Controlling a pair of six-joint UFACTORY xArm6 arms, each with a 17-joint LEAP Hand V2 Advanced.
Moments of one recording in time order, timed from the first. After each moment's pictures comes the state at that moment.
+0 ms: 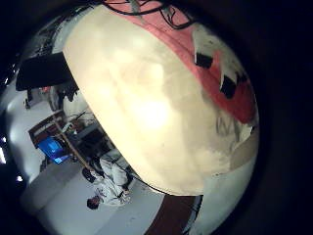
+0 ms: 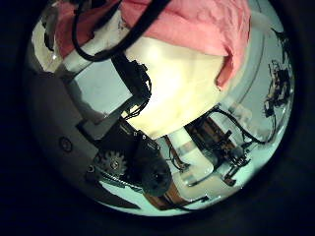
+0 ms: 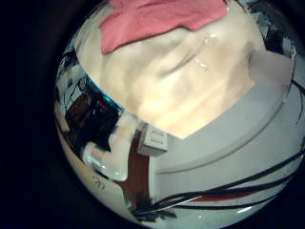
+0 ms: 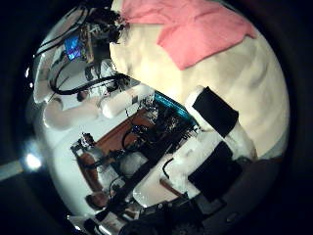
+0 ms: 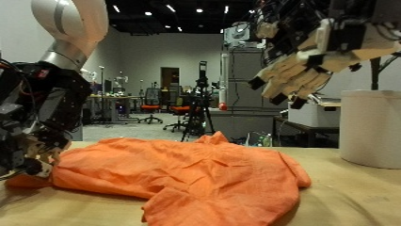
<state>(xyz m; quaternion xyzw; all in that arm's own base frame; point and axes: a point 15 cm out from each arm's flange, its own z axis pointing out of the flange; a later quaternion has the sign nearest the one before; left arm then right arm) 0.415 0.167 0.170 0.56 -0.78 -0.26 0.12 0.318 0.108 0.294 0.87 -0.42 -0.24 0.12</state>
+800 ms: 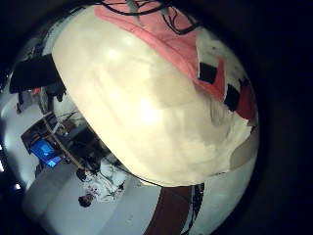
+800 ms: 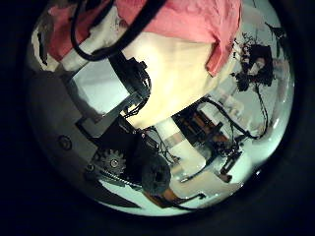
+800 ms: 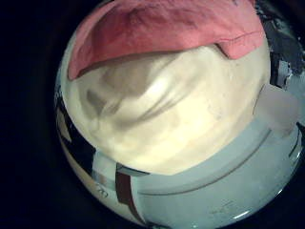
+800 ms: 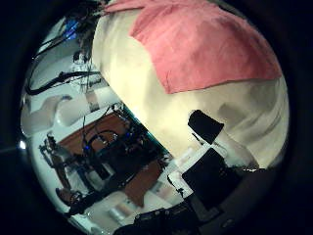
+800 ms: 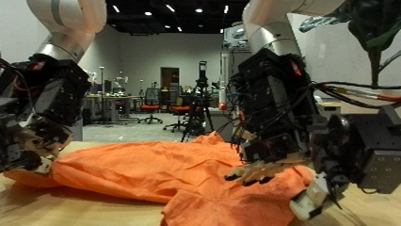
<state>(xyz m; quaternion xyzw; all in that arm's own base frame) 0.387 0.153 0.181 0.56 -0.78 -0.25 0.16 0.327 0.124 0.157 0.92 -0.36 -0.13 0.12</state>
